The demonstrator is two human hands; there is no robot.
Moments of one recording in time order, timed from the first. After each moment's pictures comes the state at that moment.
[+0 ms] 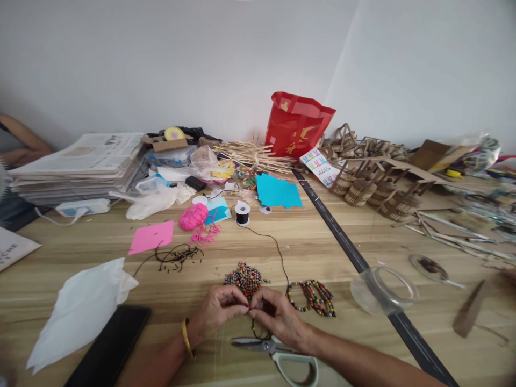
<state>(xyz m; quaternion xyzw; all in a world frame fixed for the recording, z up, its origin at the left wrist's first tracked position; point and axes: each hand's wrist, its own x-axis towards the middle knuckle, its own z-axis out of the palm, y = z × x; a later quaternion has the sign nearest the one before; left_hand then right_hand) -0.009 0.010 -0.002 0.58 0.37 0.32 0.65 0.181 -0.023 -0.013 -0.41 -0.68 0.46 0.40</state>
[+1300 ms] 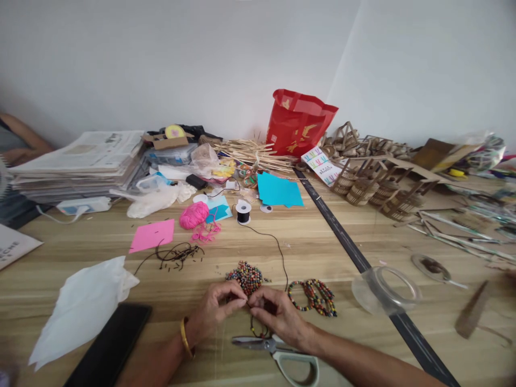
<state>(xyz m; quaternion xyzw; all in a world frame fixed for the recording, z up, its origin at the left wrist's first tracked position) -0.013 0.011 0.000 0.68 0.35 0.37 0.54 0.181 -0.022 -0.014 -0.41 -0.66 0.48 0.39</state>
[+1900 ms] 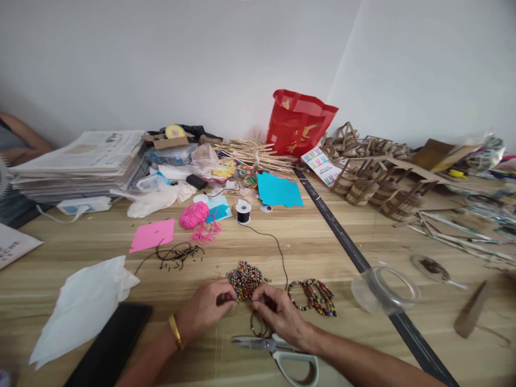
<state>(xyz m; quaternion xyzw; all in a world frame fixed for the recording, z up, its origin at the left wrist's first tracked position) -0.025 0.017 0.021 0.80 0.44 0.19 0.35 0.181 -0.022 -0.011 -0.43 -0.66 0.47 0.39</state>
